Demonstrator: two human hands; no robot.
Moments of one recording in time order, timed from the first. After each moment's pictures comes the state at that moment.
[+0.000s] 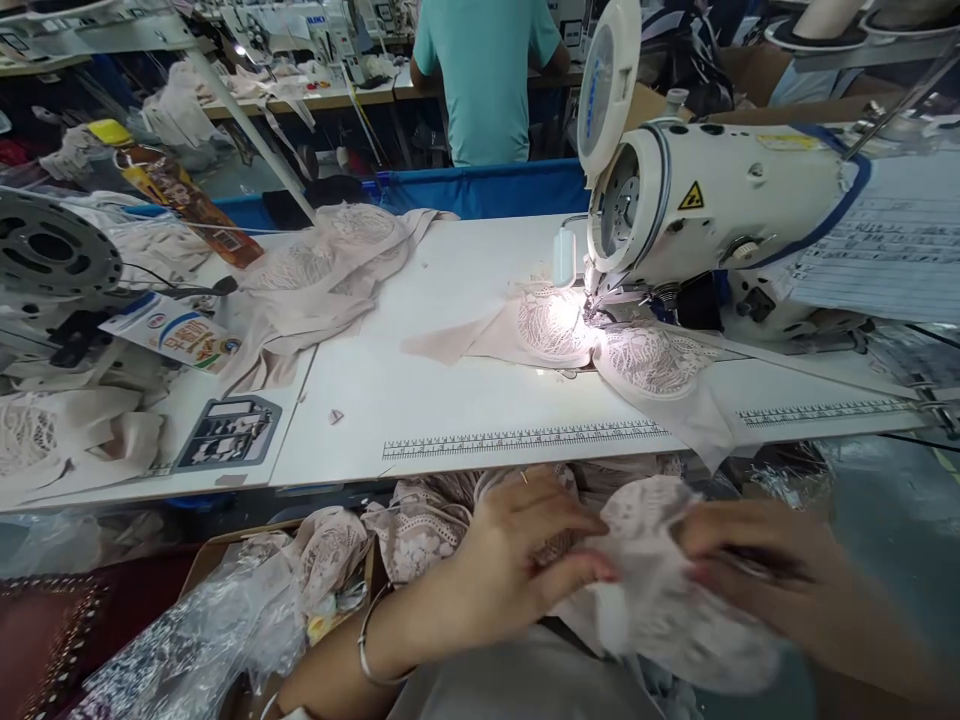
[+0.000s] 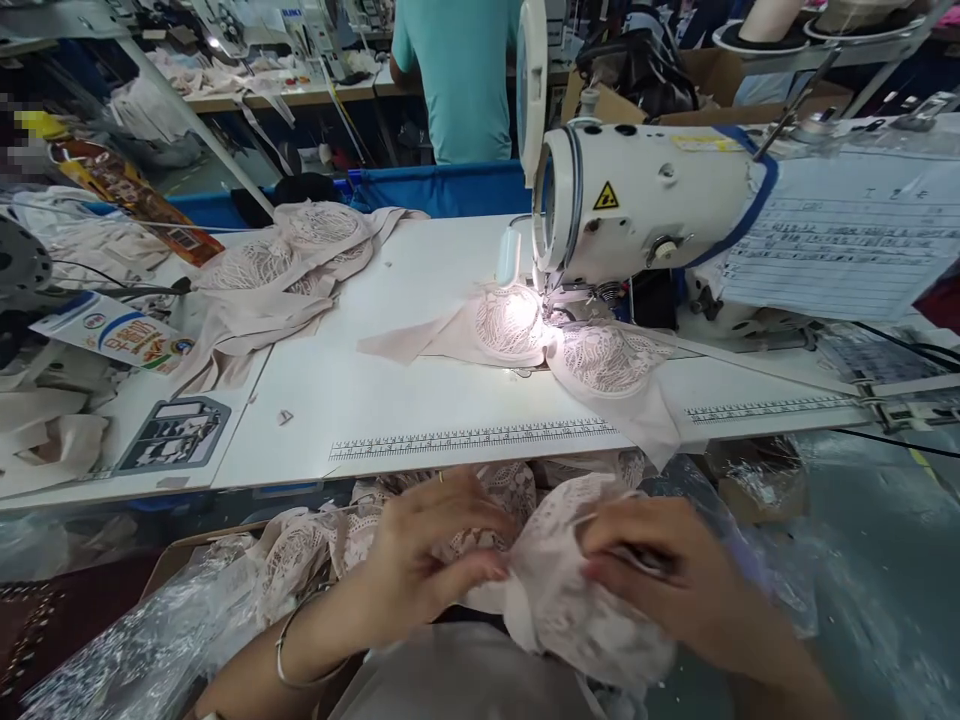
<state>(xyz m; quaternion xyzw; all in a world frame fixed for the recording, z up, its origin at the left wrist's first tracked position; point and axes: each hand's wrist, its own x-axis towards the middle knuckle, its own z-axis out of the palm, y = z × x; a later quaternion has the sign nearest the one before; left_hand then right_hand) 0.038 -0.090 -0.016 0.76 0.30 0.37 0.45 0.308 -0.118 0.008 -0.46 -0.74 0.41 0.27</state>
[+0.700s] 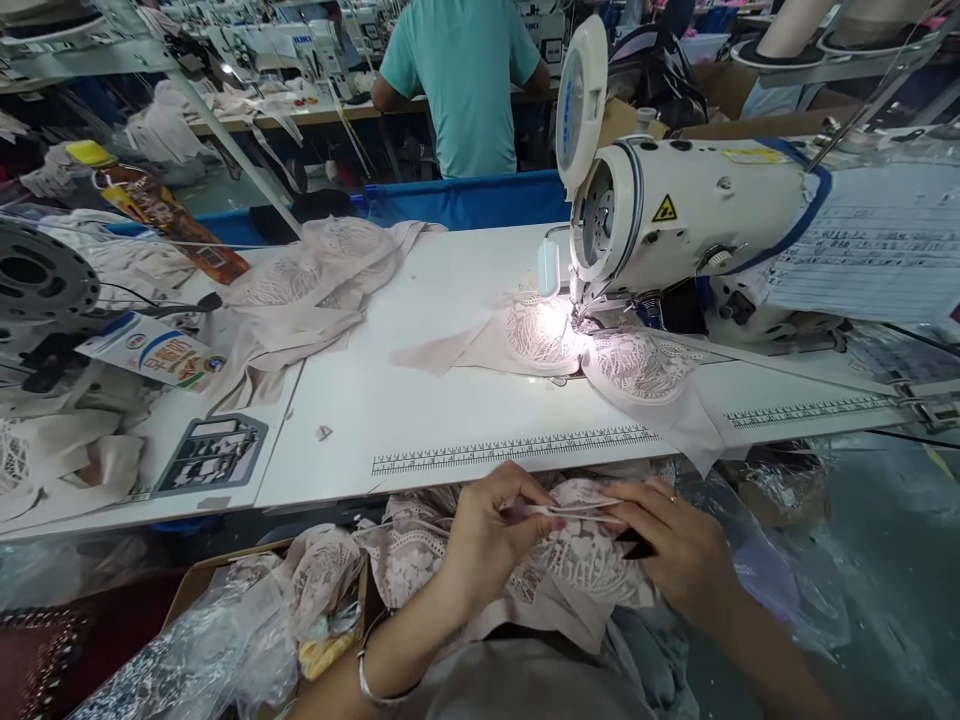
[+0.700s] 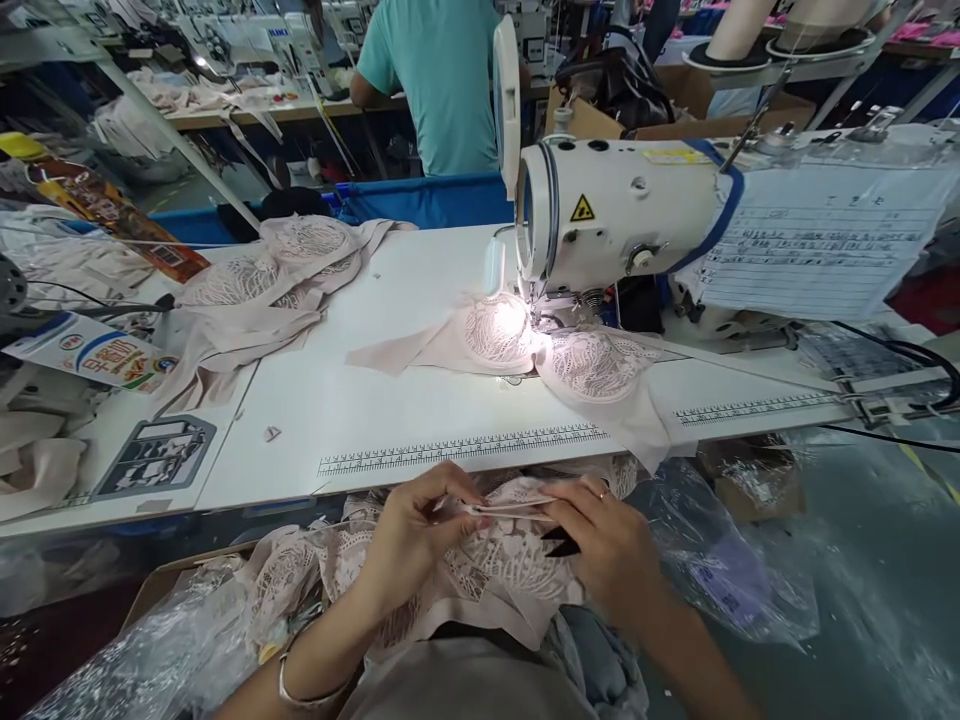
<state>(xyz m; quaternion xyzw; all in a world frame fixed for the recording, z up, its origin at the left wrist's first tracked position) 0.046 -0.080 -0.044 0.54 0.45 0.41 0.58 0.278 -0.116 -0.053 -0.47 -0.82 0.07 0.32</state>
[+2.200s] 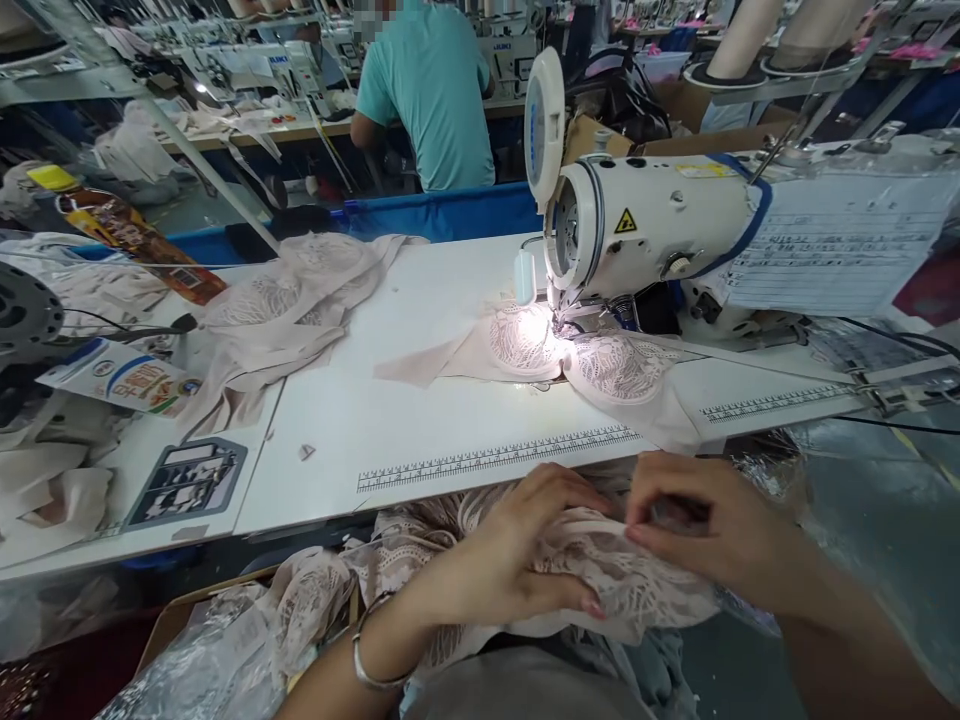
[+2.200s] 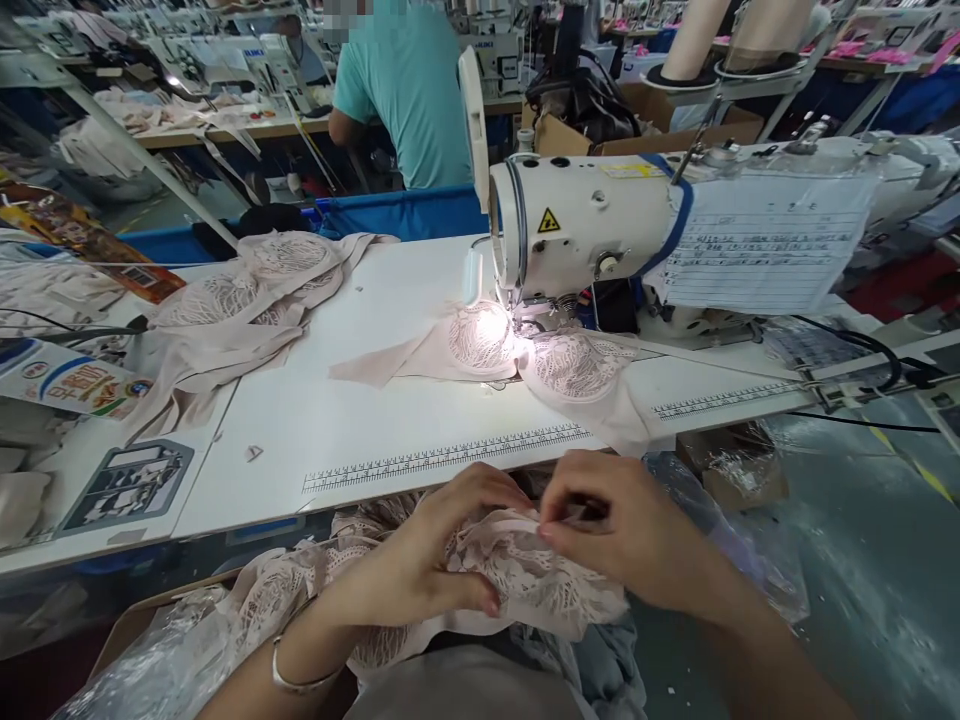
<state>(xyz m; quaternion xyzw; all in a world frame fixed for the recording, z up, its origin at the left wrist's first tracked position) 0.051 -0.063 -0.022 0.74 0.21 0.29 0.57 0.295 -0.094 0.027 -0.50 -0.71 0.43 0.25</state>
